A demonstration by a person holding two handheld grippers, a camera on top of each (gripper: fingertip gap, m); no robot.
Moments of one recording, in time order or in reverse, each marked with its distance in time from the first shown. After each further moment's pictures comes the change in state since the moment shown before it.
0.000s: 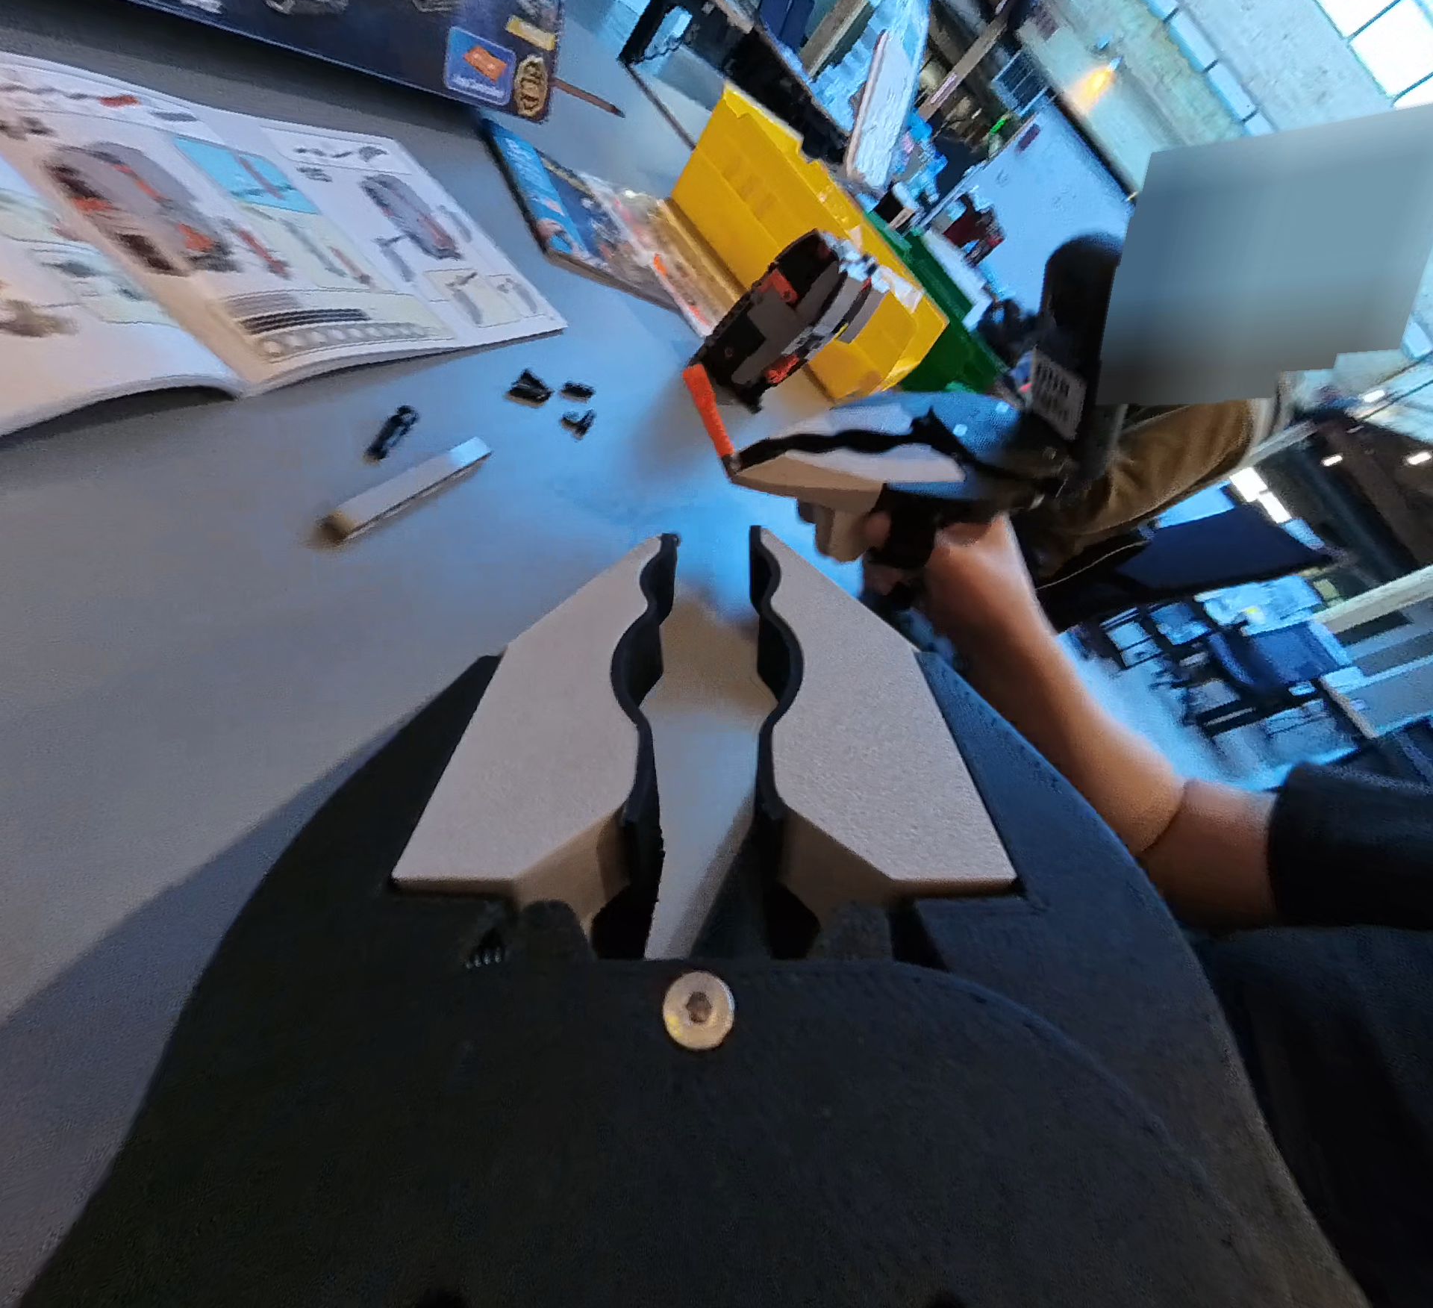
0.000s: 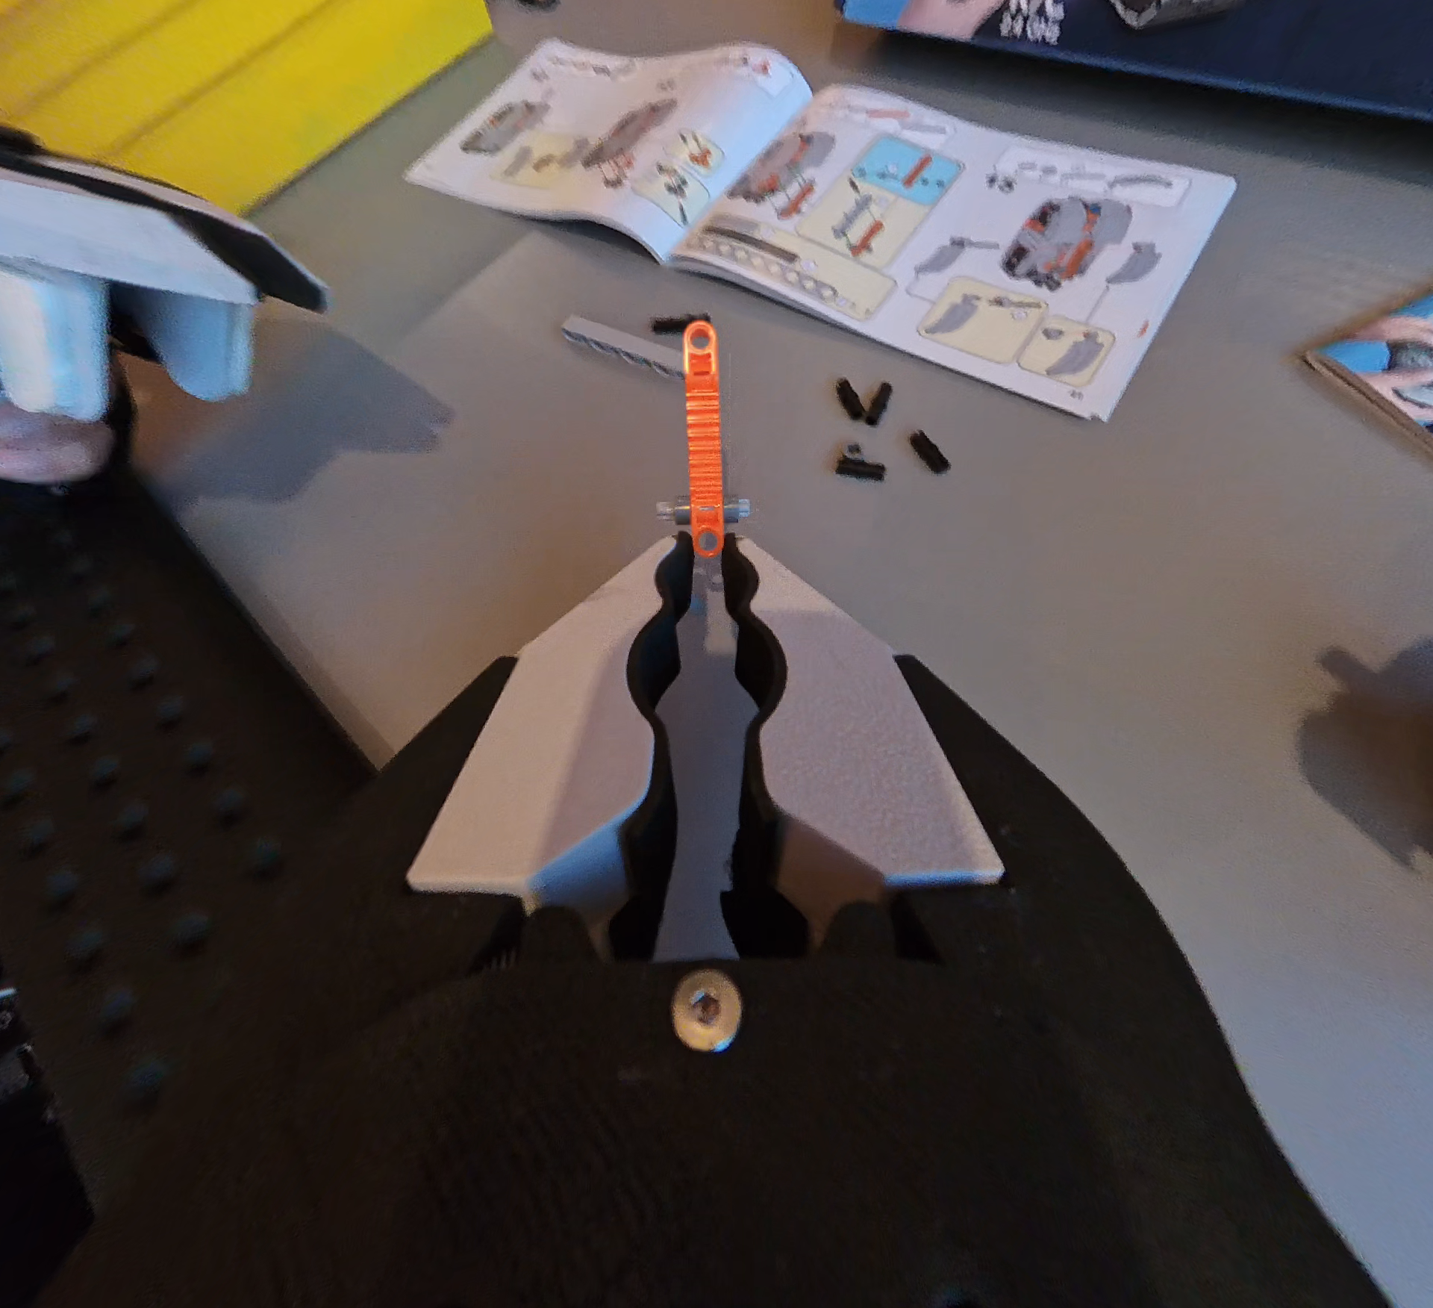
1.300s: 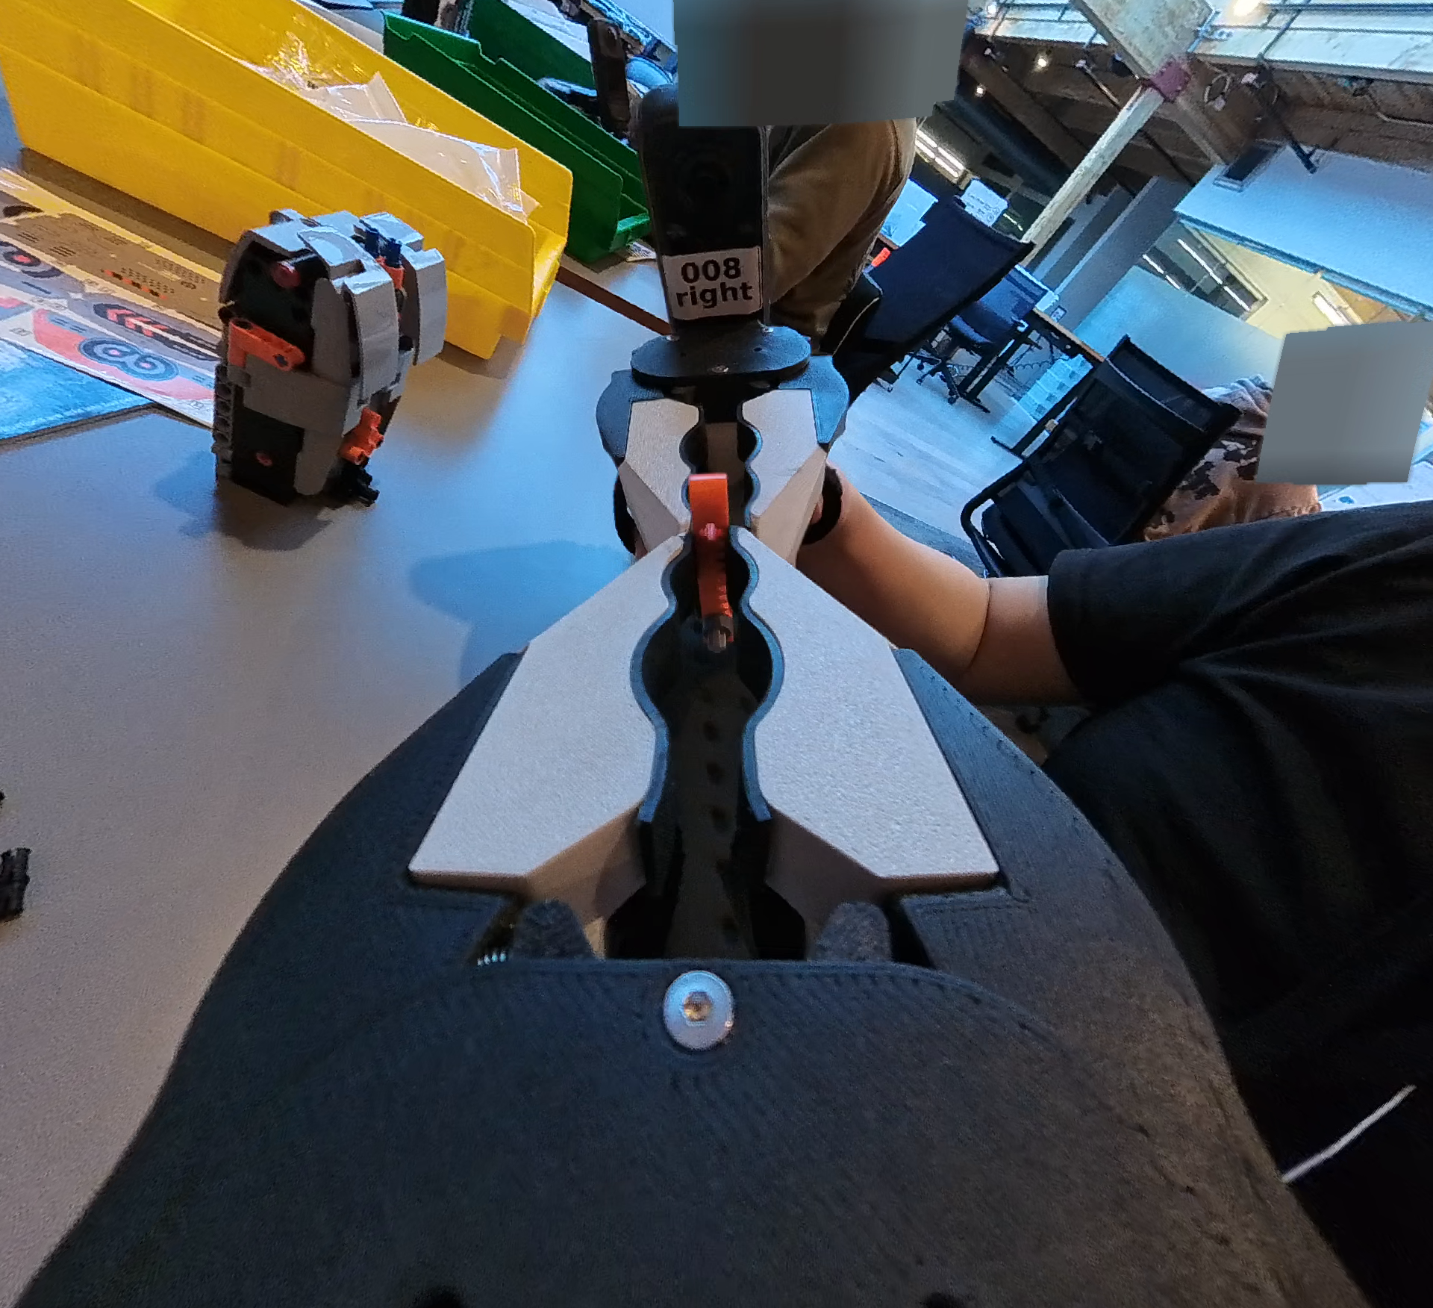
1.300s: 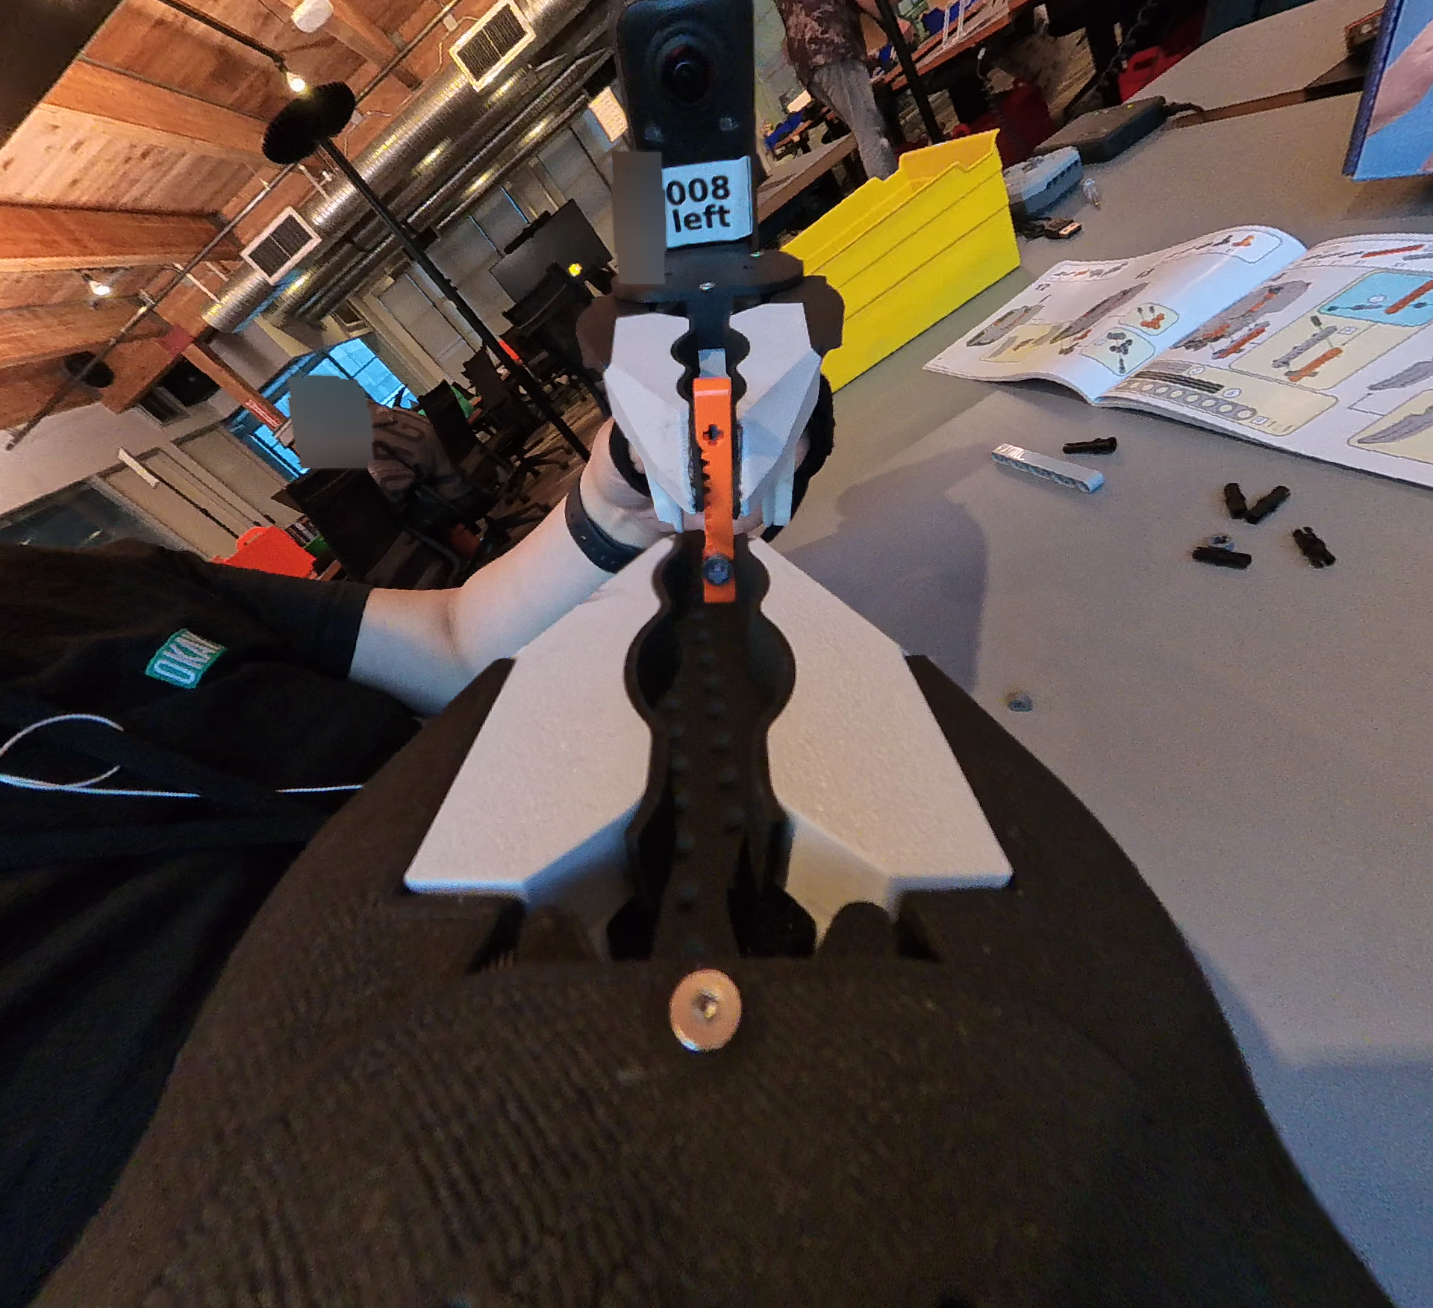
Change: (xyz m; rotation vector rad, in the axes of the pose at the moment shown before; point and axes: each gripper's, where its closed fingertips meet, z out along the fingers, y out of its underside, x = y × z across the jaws) left arm 0.133 0.004 0.120 -0.264 0.497 0.271; right arm -0.038 -0.032 -0.113 0.237 -0.766 0.203
